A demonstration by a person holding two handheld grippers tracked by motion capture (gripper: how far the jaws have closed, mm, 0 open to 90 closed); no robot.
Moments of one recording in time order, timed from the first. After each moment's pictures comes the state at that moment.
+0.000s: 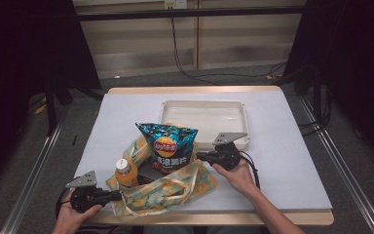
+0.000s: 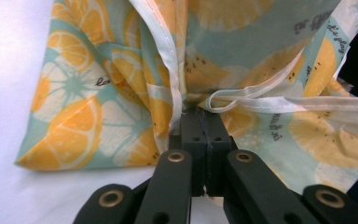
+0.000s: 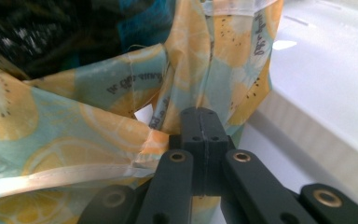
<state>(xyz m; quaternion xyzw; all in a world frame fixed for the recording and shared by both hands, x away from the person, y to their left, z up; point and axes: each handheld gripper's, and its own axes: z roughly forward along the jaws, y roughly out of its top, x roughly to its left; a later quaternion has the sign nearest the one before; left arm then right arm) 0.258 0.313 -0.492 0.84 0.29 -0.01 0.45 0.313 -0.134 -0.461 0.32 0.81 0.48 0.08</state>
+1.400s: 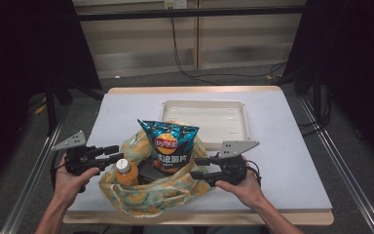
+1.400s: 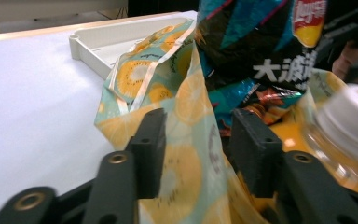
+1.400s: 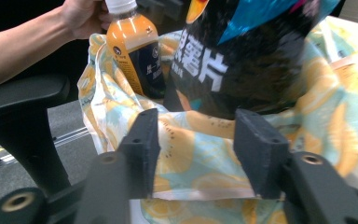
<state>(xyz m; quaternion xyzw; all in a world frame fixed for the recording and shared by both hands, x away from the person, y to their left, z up) 0.319 0.297 -0.409 0.78 0.30 0.05 0.55 0.257 -0.128 -0.411 0.23 0.80 0.55 0.04</state>
